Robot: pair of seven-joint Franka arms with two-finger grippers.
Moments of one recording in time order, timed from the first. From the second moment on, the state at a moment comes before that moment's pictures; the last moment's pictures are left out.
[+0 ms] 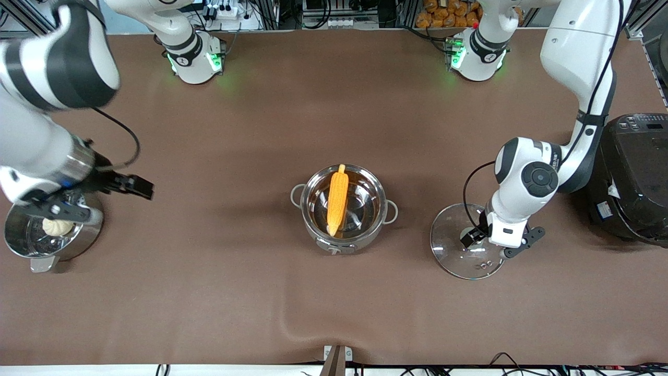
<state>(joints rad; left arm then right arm) -0.09 0.48 -0.12 -1.83 0.16 2.45 -0.82 0.17 0.20 -0.06 -1.42 -0.02 1.60 0.23</state>
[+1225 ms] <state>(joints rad) -0.03 -0.02 -0.11 -1.60 0.05 1.57 -0.11 -0.03 0.06 -0.06 -1.44 -0.03 1.51 -0.06</state>
